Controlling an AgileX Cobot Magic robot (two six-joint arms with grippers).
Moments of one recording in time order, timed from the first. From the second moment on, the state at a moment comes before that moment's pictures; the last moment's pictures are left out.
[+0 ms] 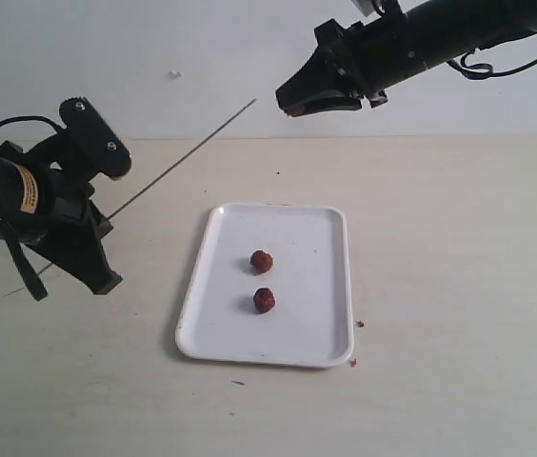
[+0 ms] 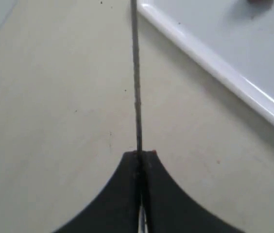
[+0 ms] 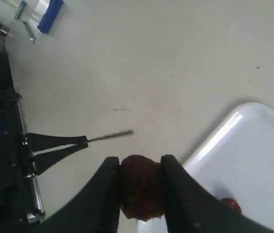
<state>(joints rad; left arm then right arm) -0.49 1.58 -0.85 0.49 0.27 0.05 0.01 2.17 -1.84 1.12 1.22 -0.75</state>
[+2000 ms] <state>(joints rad) -0.26 1.79 -0.85 0.70 -0.36 0.29 0.05 2.16 -1.85 1.11 1.22 -0.63</state>
